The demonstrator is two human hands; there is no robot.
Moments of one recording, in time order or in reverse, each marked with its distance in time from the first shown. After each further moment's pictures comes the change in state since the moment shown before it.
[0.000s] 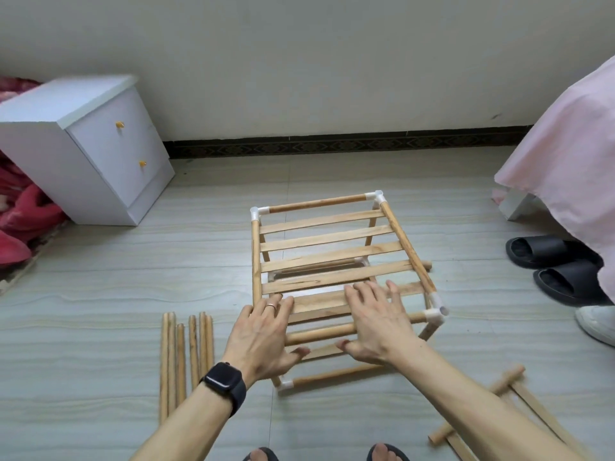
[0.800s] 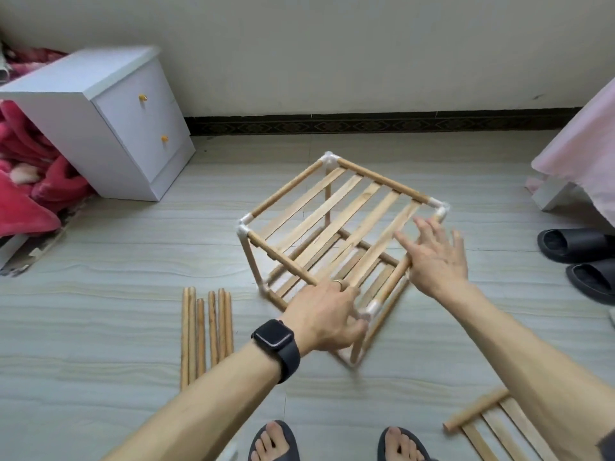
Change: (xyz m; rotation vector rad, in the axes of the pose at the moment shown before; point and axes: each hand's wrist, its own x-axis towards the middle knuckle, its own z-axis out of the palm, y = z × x) left_hand 0.018 0.049 -0.052 -0.290 -0.128 0.131; right_hand 0.048 0.072 -0.011 -0.090 0.160 0.255
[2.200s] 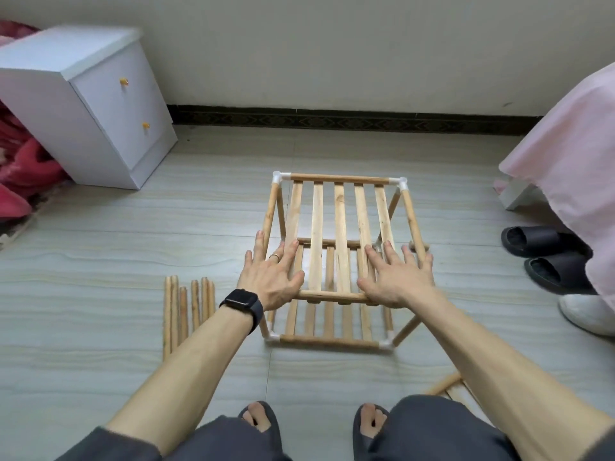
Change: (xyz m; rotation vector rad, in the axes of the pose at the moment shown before) left_hand 0.003 -0.066 0.017 0.060 -0.010 -0.320; right_hand -0.052 -0.033 -0.021 0.077 -0.433 0.049
